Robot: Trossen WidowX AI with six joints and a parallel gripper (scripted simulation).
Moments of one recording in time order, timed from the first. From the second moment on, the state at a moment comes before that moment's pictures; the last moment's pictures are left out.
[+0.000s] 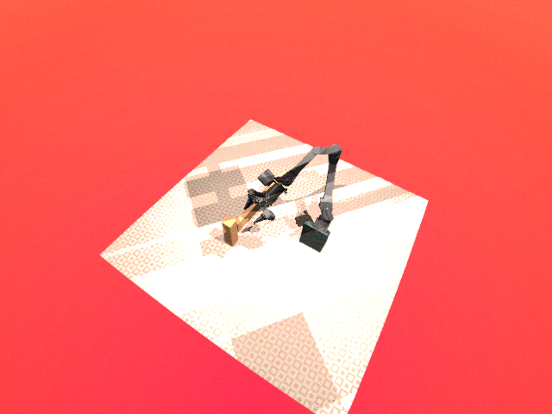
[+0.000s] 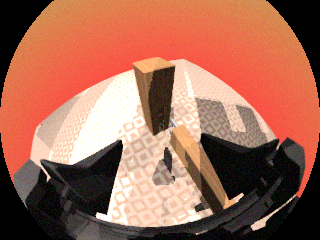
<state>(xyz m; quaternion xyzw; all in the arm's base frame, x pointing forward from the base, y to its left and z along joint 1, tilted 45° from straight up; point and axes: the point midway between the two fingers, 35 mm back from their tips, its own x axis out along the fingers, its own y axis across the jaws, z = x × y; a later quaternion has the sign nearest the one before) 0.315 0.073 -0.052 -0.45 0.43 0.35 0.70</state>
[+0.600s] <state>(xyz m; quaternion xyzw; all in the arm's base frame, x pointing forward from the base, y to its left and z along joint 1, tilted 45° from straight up) 0.315 0.073 -0.052 -0.45 0.43 0.36 0.69</state>
